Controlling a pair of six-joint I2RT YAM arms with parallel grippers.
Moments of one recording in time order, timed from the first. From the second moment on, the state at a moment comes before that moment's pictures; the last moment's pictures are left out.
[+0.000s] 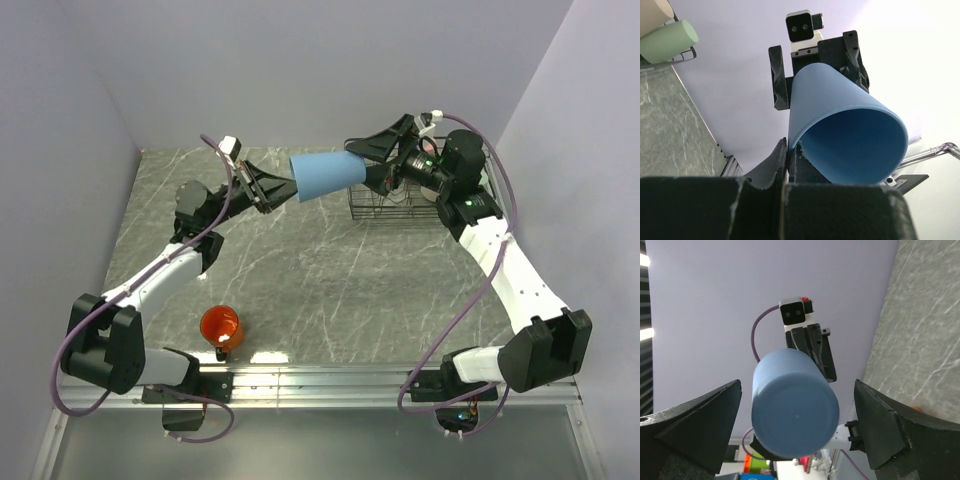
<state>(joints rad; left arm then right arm) -0.33 1.33 0.86 0.83 0.73 -1.51 0.27 1.32 1.28 0.04 -0.74 1.34</state>
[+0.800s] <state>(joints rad) -0.42 1.36 0.92 0.51 0.63 -1.32 0.21 1.33 1.35 -0.10 -0.73 1.26</state>
